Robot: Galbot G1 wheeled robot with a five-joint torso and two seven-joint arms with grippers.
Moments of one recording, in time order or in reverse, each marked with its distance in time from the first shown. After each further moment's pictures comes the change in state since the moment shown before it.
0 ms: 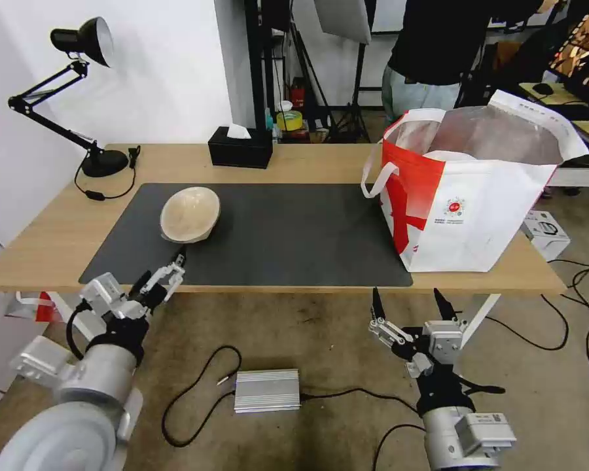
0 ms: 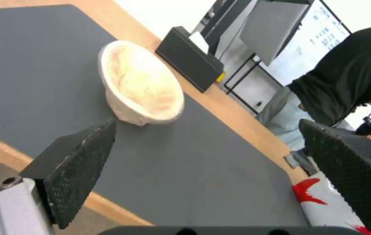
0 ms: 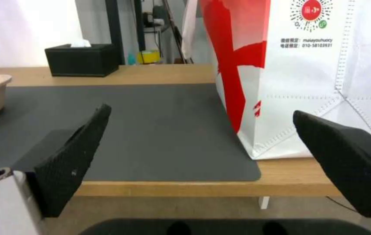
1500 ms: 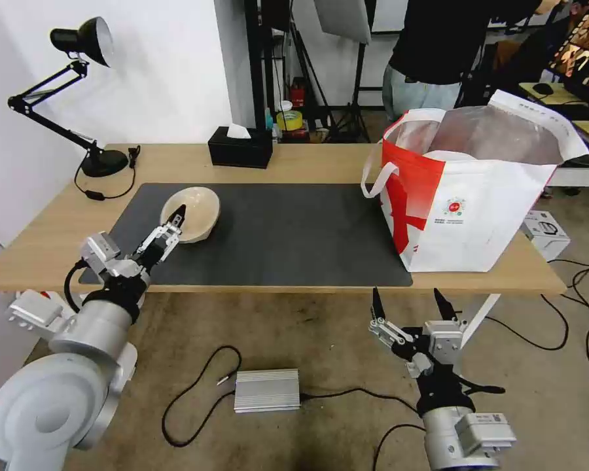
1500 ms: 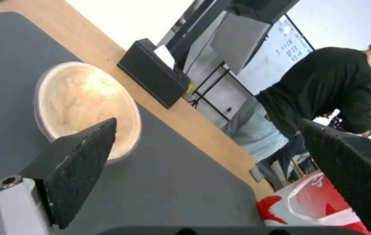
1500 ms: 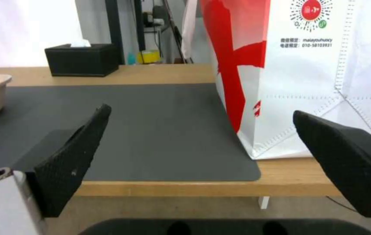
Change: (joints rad) left arm -0.210 0.108 -0.006 0.063 -0.194 0.032 -0.073; right arm 0.000 0.000 0.000 0.000 0.000 0.000 0.000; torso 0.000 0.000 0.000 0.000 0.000
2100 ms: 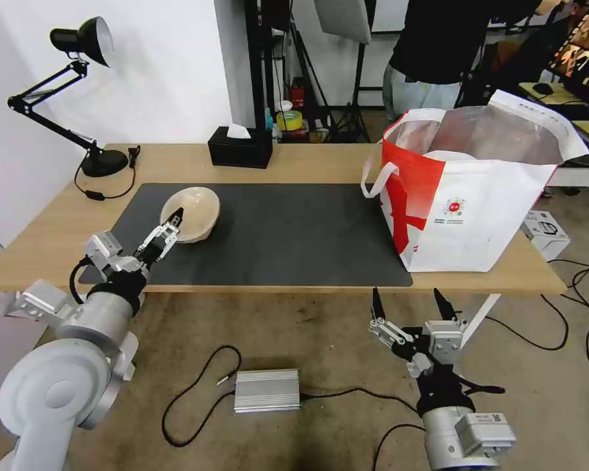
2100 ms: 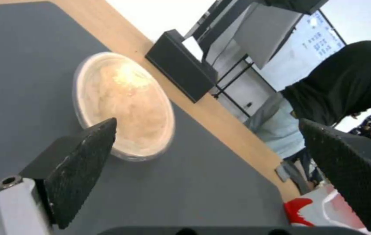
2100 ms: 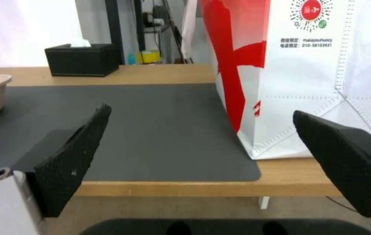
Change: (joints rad) left arm -0.037 0.020 0.001 0.069 -0.013 0.020 -0.062; right arm 0.000 0.000 0.000 0.000 0.000 0.000 0.000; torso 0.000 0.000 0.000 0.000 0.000
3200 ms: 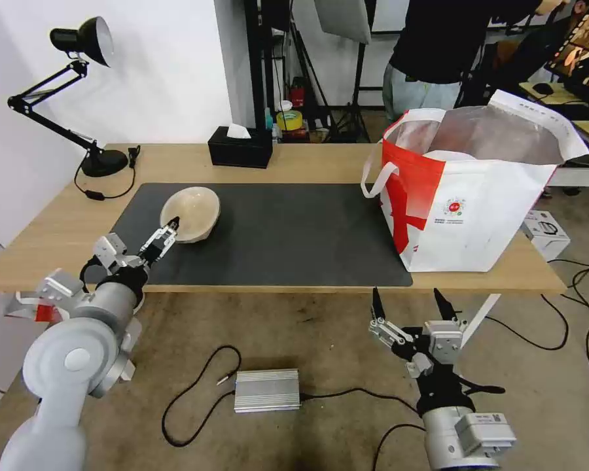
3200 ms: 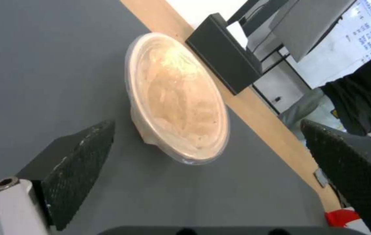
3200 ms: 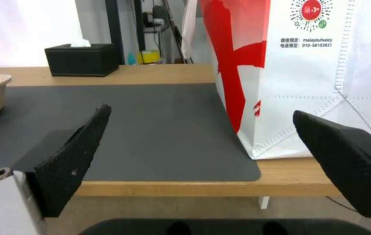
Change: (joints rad) left arm -0.090 0.024 0.033 0.152 -0.021 0.010 -0.071; right arm 0.000 0.000 0.000 0.000 0.000 0.000 0.000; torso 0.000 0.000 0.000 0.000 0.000
